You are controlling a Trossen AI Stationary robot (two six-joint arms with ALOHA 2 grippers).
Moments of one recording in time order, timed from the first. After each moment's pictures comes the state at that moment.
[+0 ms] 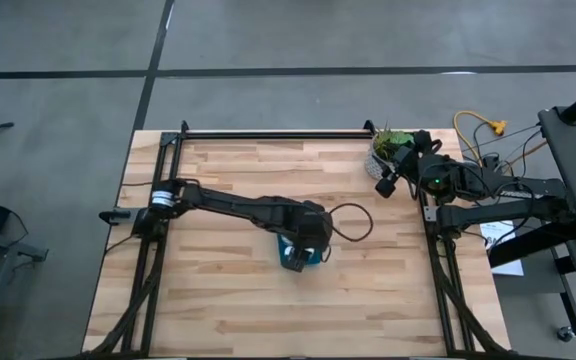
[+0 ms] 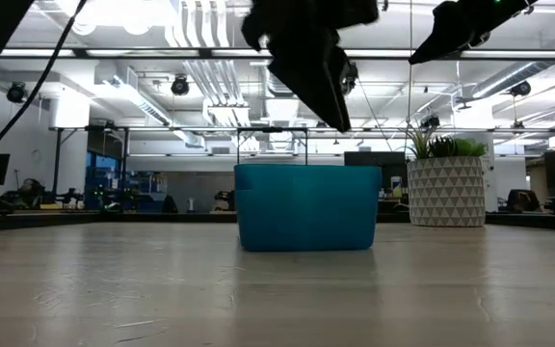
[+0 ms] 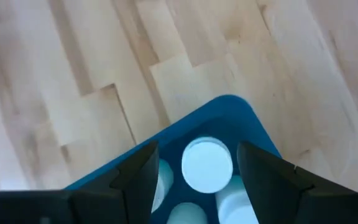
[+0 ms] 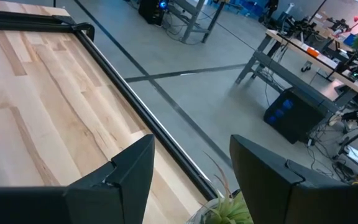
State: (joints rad) left arm -0.13 2.08 1.87 -0.86 -0.01 0.26; right arm -0.10 0.74 0.76 -0.44 0.71 -0.09
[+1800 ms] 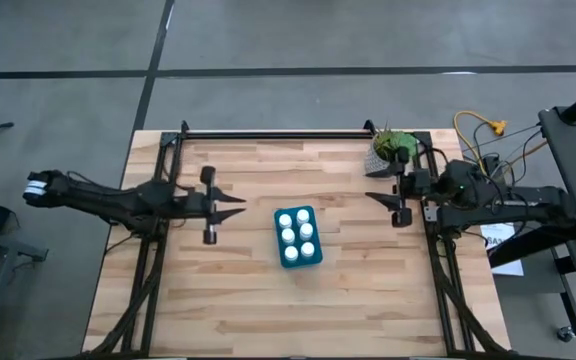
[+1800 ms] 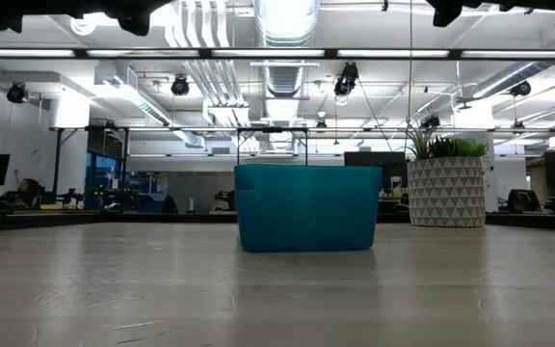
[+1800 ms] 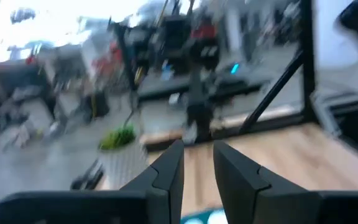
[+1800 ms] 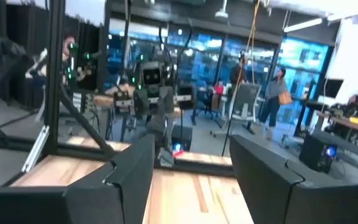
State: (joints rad) left arm -0.13 0.75 0.49 0.35 -0.17 0.23; right arm -0.10 0.63 0.51 0.27 -0.09 -0.12
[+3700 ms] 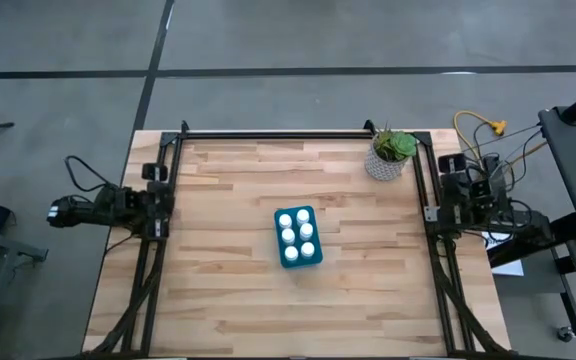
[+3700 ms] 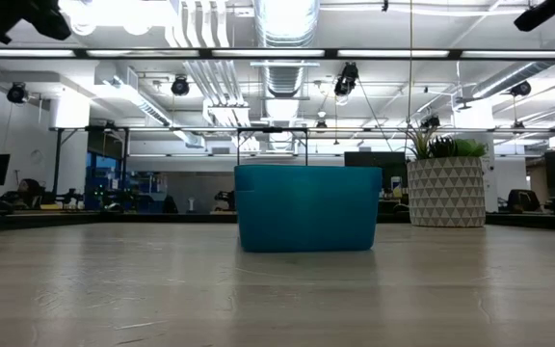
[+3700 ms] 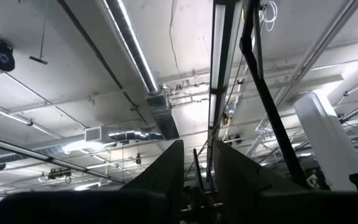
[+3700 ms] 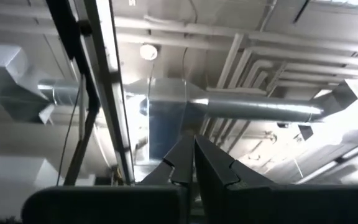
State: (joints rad) left arm -0.11 0.04 0.01 0.79 -0.04 0.27; right arm -0.10 0.00 0.01 1.02 -0.02 0.04
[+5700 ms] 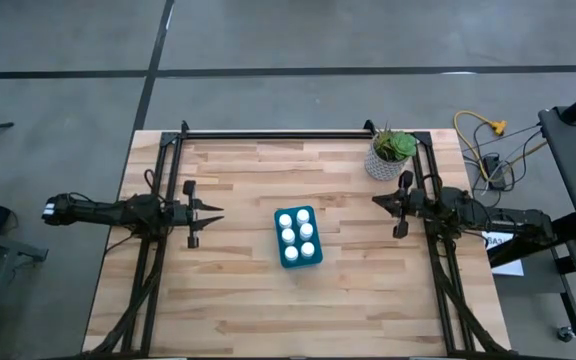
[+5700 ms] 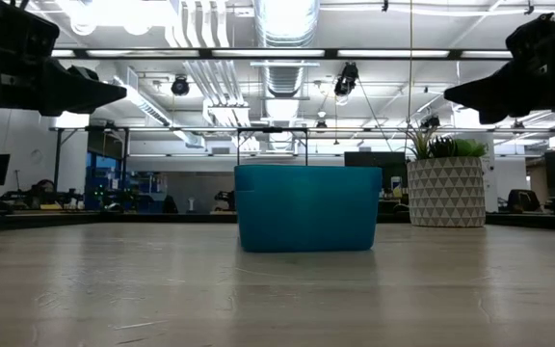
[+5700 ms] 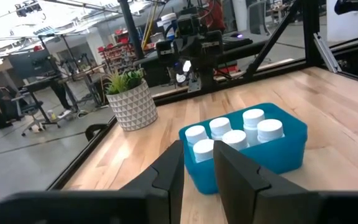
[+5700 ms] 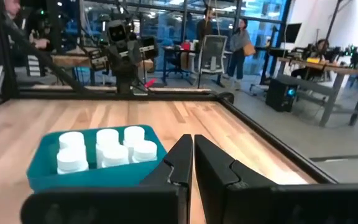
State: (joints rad) left arm -0.11 0.12 0.01 0.05 -0.20 0.27; right arm -0.10 0.03 0.01 0.03 0.10 -0.05
